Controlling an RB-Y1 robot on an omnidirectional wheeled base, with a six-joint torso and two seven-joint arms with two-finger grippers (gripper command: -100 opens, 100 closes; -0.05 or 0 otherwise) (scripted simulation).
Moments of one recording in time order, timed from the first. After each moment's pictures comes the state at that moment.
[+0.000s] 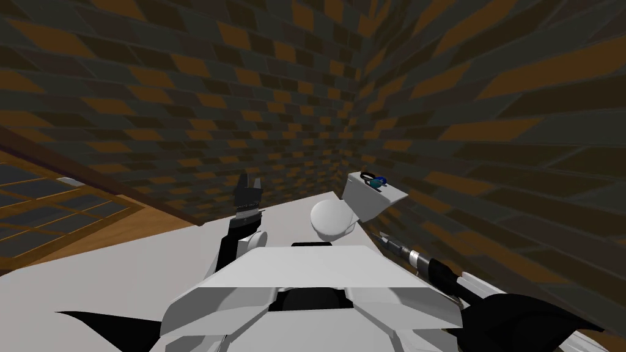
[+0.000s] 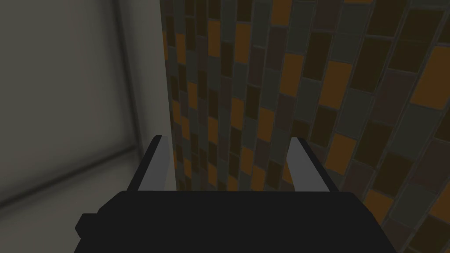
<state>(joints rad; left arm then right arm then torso) 0.53 -0.01 -0.01 -2.37 0.06 -0.45 -0.09 0.86 -1.14 0.06 -1.66 0.13 -0.46 0.26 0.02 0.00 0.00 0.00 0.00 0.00</state>
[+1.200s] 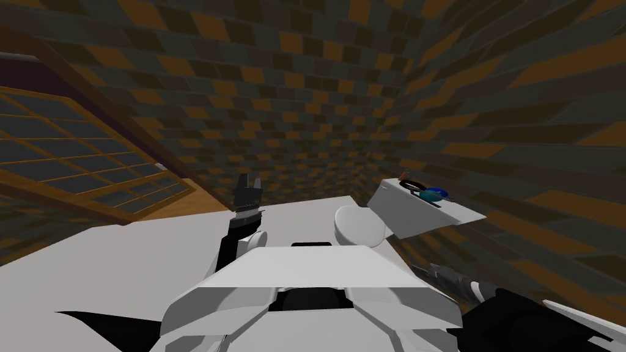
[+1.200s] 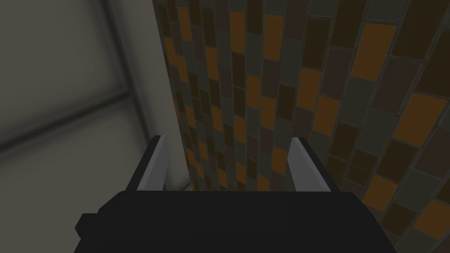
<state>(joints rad) 0.53 -0.01 -0.01 -2.37 0.06 -0.45 -0.09 0.98 -1.46 0.20 -1.39 0.06 -0.40 0.31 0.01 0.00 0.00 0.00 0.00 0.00</state>
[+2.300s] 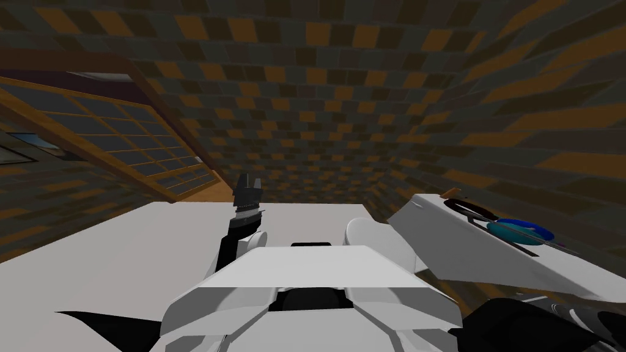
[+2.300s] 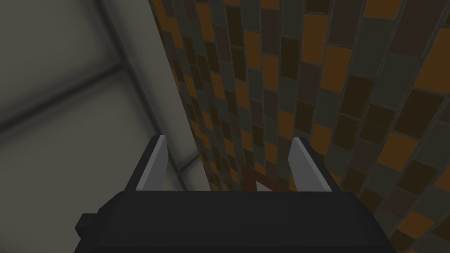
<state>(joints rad) 0.53 -0.01 -0.01 -2.37 0.06 -0.45 -0.09 1.06 -1.72 0.34 -1.14 -0.01 -0.39 0.33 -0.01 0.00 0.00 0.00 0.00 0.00</state>
